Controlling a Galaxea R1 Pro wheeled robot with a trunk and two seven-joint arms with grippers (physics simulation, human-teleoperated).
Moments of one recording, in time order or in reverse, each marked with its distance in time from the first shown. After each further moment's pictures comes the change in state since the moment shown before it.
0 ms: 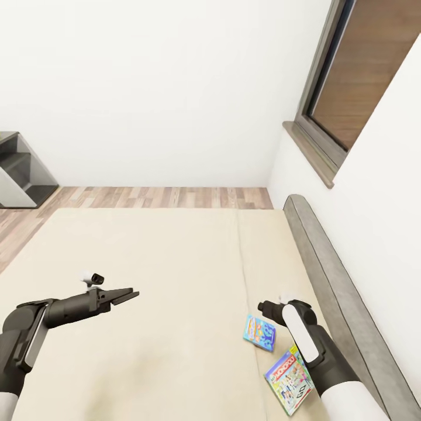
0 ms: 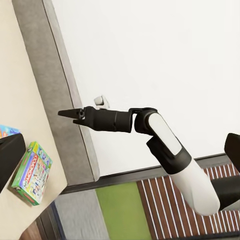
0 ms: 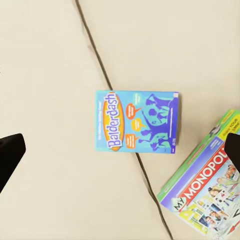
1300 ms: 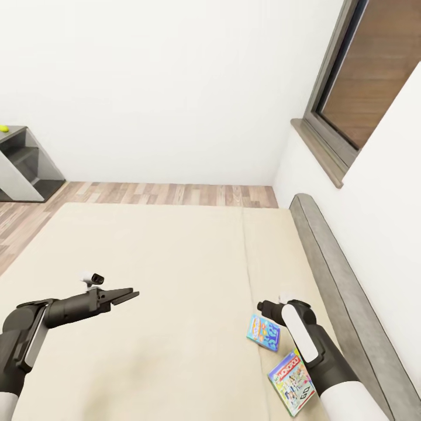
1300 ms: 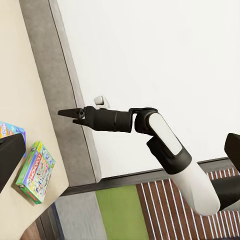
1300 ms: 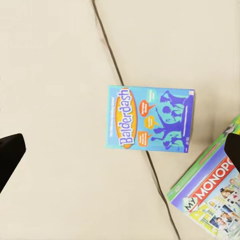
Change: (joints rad) left arm 0.000 0.000 0.000 0.000 0.000 0.000 0.000; right arm 0.000 0.003 0.002 -0.004 -0.002 -0.002 0.000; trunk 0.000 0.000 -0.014
